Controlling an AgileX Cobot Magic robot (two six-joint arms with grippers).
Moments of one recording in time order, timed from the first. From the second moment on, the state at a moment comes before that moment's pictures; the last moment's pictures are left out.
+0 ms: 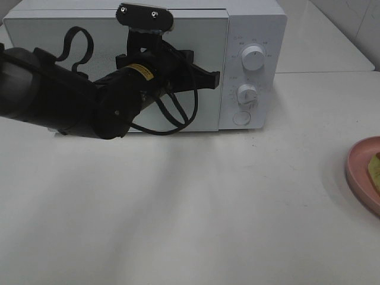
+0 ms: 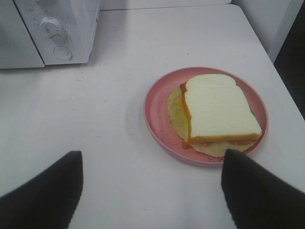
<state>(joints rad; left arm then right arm) -0.74 2.03 -1.10 -0.39 -0.69 0.20 0.02 0.00 -0.50 -0.06 1.05 0.09</state>
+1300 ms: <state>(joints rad) -0.77 1.92 -0.94 -0.44 -0.67 0.20 0.02 0.00 -0.50 -0.06 1.05 0.09</state>
